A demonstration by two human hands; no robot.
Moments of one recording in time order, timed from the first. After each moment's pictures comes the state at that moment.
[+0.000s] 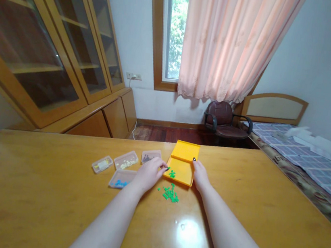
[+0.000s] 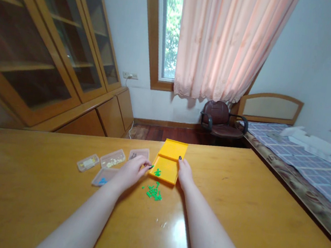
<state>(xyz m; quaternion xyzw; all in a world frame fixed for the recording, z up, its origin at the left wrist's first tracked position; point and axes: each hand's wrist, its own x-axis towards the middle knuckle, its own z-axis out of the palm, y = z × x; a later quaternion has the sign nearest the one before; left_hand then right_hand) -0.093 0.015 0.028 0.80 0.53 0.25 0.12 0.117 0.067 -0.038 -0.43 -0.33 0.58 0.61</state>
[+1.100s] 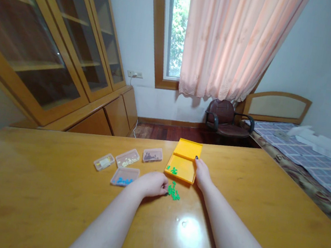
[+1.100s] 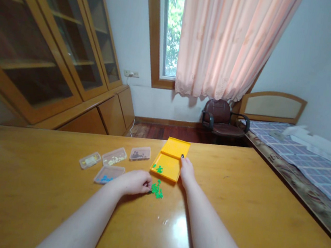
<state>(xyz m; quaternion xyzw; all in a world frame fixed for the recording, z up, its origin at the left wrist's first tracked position) -0.088 0.004 0.017 0.84 0.49 -0.02 0.21 0.122 0.073 -0.048 -0.44 -0.35 0.57 0.60</state>
